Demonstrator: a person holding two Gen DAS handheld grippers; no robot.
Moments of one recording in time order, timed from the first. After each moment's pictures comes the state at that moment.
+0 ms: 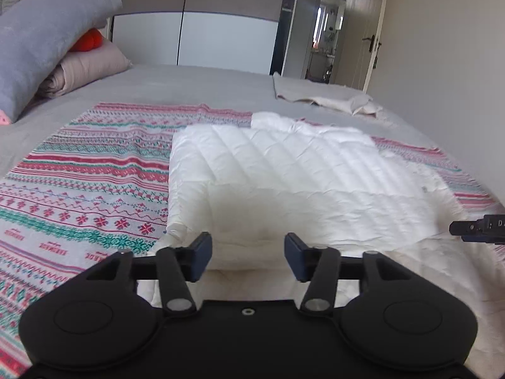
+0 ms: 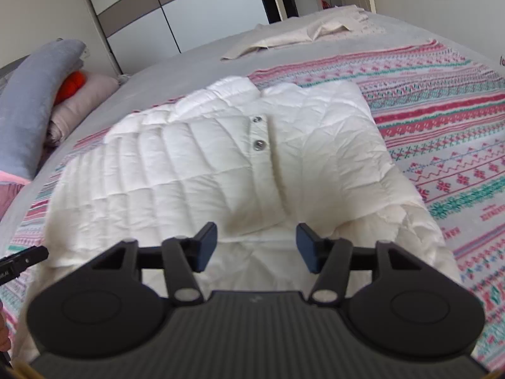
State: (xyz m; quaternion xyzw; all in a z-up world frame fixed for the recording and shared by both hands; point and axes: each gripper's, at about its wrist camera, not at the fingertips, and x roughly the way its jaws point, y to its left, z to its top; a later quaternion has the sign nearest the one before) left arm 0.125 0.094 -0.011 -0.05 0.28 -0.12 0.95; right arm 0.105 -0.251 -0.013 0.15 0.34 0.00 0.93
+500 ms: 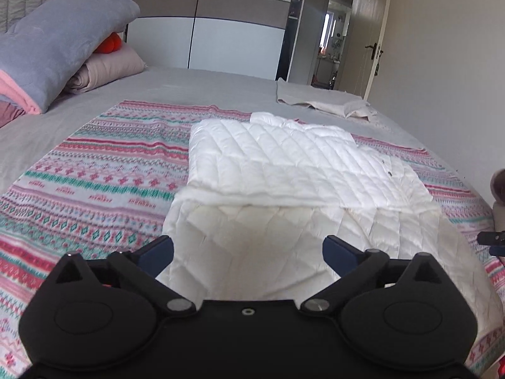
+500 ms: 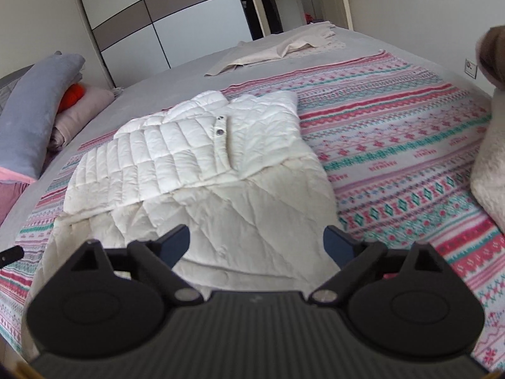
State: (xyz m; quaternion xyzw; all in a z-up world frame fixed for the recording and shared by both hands) left arm 0.018 0.105 0.006 -0.06 0.29 -0.11 0.95; right arm -0.031 -0.294 0.015 0.16 0.33 -0.04 0.93
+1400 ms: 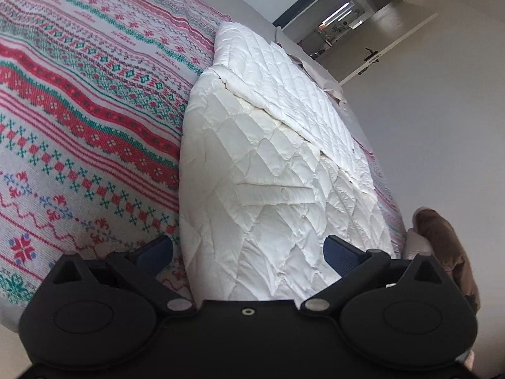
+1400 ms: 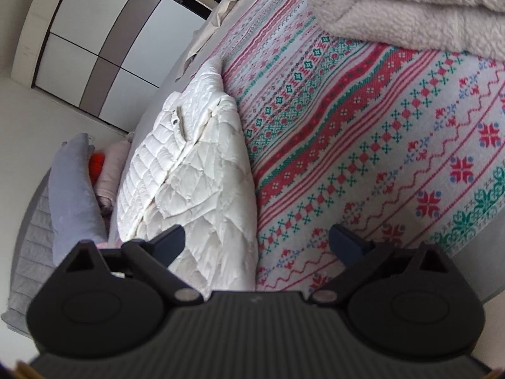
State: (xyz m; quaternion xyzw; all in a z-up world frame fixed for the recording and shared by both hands) left arm -0.013 0.201 -0.056 -0.30 0.42 -0.22 0.83; right arm -0.133 -0.412 -0.048 0.46 0.35 0.02 0.82
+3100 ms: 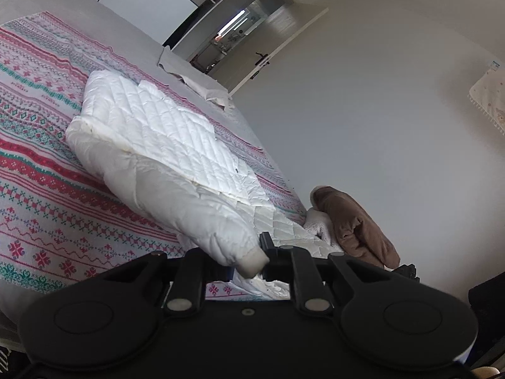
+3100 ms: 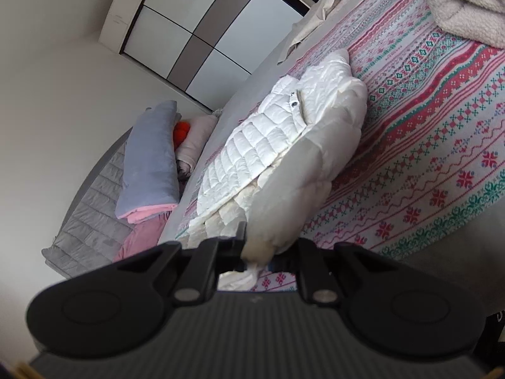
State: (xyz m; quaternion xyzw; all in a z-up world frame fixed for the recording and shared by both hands) left arm -0.104 0.180 0.025 -0.29 0.31 -0.39 0.82; right arm -0.196 -0.340 -0.003 0.40 0.28 0.17 0.86
